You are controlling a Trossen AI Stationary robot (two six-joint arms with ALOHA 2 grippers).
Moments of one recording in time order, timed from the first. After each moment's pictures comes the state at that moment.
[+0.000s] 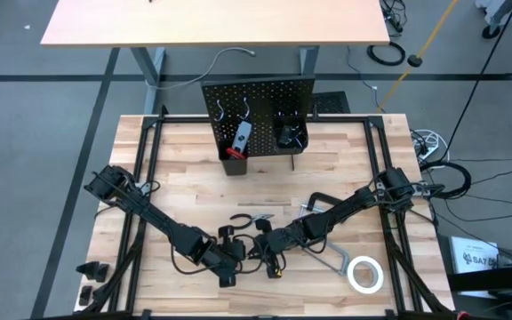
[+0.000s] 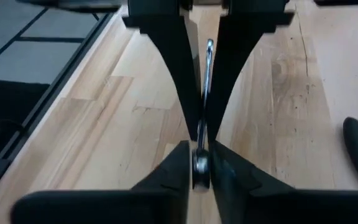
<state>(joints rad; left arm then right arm) -0.57 1.81 1.05 -0.22 -0.30 -0.53 0.36 2.02 1.12 0.36 0.03 0.23</state>
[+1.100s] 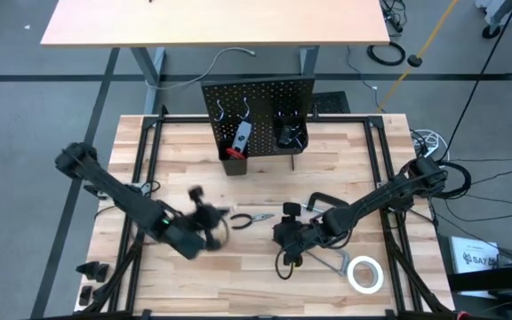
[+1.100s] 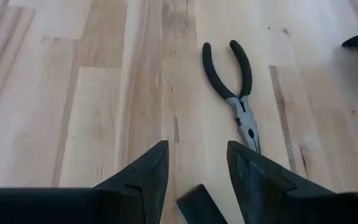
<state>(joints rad) -0.58 1.37 1.05 -0.57 -0.87 -0.44 0.43 1.74 1.12 -0.27 0.40 0.31</state>
